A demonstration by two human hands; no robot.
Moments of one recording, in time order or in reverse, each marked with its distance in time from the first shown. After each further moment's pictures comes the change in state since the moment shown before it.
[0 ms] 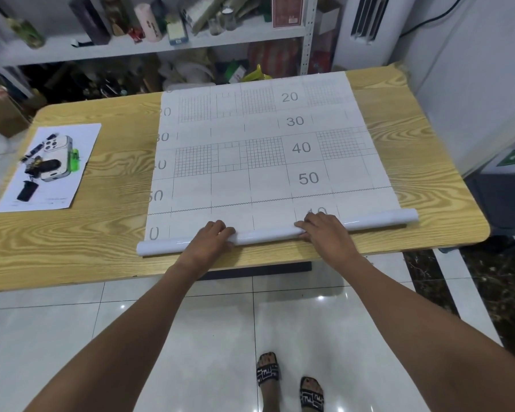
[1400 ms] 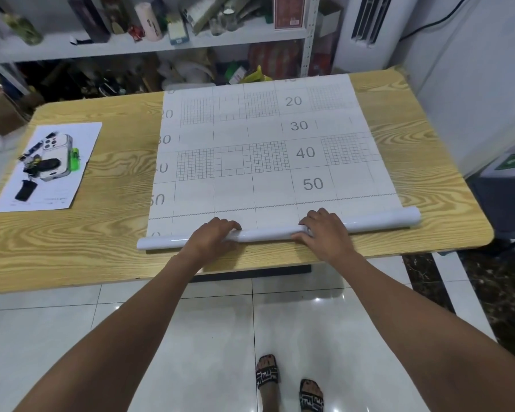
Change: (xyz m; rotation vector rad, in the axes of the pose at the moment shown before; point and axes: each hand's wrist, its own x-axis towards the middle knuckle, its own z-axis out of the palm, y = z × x) left_hand 0.025 -0.019 0.001 -0.099 -0.077 -0.108; right_hand 0.020 -0.019 -0.018 0.084 -0.217 0.203
